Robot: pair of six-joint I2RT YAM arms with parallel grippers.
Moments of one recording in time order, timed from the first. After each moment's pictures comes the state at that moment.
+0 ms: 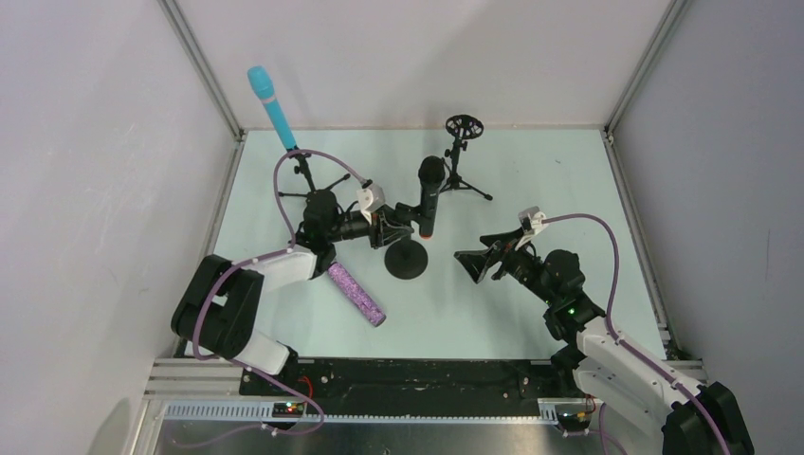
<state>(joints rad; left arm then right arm) -0.41 1.50 0.65 0.74 0.90 0.02 0.51 0.76 0.28 0.48 -0.27 0.42</state>
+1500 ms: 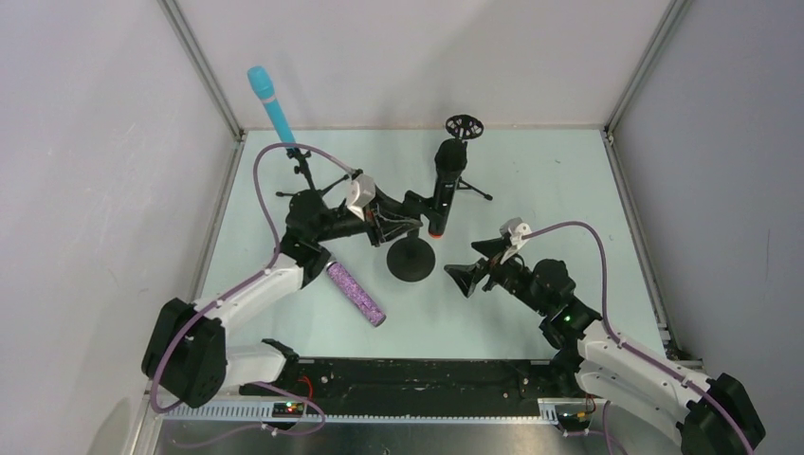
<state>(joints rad) -0.49 1.25 0.71 0.72 0.90 -0.17 0.69 0.74 0.28 0.43 -0.14 0.25</state>
